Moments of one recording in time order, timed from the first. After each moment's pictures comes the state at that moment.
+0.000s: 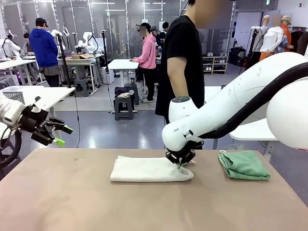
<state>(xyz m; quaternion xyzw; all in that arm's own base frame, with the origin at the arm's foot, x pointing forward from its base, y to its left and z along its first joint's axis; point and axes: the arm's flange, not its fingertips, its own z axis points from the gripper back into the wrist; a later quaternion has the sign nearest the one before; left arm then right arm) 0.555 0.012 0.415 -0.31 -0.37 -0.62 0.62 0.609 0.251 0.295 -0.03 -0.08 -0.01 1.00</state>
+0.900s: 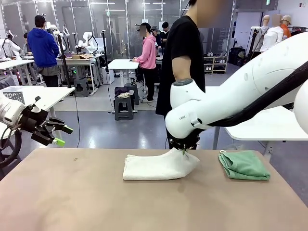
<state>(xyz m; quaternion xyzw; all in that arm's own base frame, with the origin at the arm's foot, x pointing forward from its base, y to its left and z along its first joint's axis) 0.555 0.012 0.415 -0.31 -0.37 -0.62 0.62 0.598 0.255 0.374 -0.06 -0.12 0.04 0.99</state>
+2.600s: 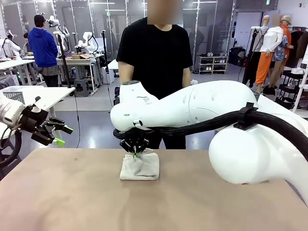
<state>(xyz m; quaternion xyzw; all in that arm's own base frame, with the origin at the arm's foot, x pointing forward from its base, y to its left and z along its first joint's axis) 0.555 0.012 0.415 -0.31 -0.37 -0.62 0.62 0.630 0.449 0.346 0.00 -0.05 -0.01 1.00</state>
